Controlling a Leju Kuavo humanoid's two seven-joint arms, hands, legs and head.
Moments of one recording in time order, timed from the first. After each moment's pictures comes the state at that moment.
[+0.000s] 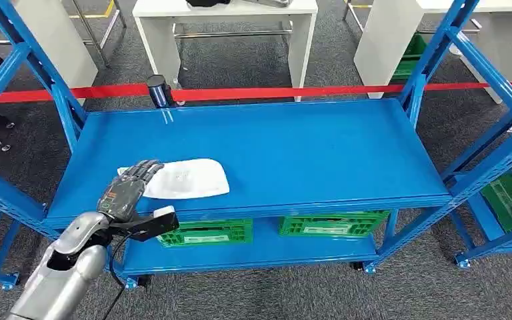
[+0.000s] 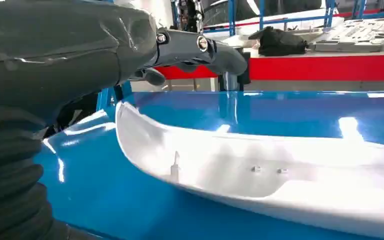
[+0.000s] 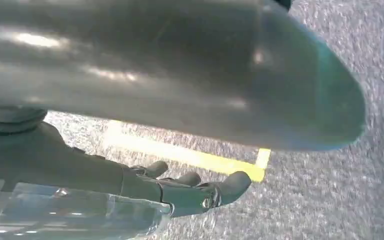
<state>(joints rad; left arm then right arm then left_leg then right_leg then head) -0.24 0.22 -0.39 -1.31 -1.00 -0.05 -0.16 -0.02 -0.11 -0.89 -0.29 1.18 0.34 -0.40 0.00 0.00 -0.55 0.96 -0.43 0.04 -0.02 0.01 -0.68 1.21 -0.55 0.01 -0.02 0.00</state>
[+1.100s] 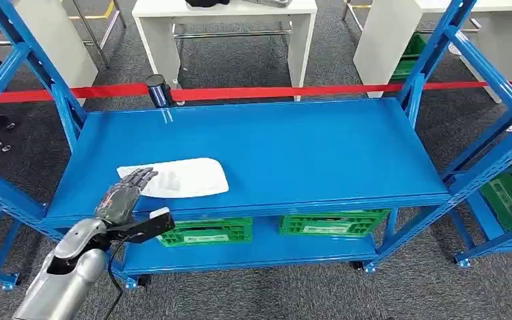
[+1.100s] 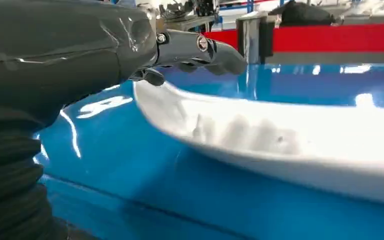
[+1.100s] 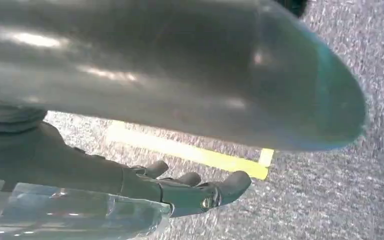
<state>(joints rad) -0.21 0.19 -0.32 -1.25 -1.00 -0.06 -0.16 -0.03 -0.12 -0.87 -0.28 1.18 0.32 -0.39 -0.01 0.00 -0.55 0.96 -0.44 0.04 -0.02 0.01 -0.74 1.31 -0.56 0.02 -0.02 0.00</state>
